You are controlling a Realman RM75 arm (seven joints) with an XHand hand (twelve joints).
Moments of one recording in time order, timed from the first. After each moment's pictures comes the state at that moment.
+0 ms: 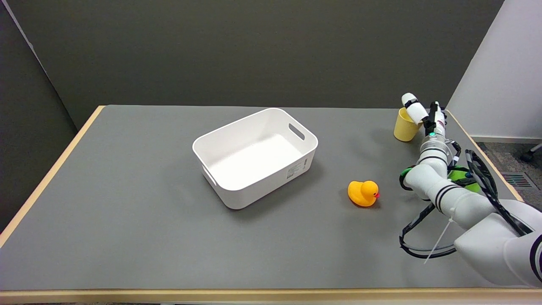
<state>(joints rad) 0.66 -1.07 -2.00 0.29 1.53 0.64 0.68</state>
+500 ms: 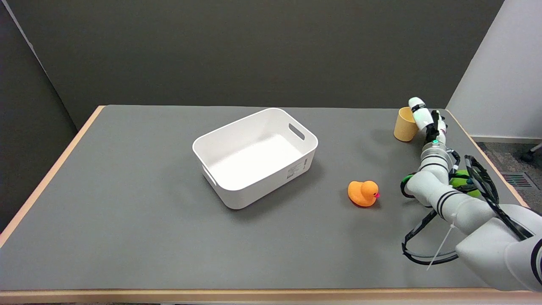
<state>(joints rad) 0.63 -1.07 -2.01 0.27 1.52 0.62 0.88</state>
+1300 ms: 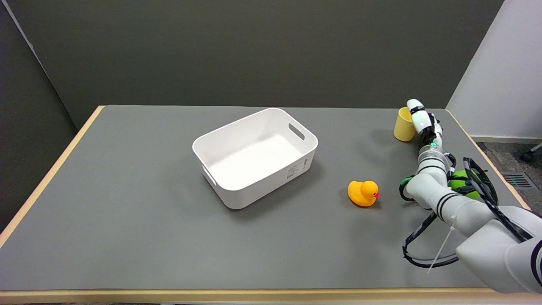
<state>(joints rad) 0.62 -1.07 -2.01 0.27 1.50 0.59 0.97</state>
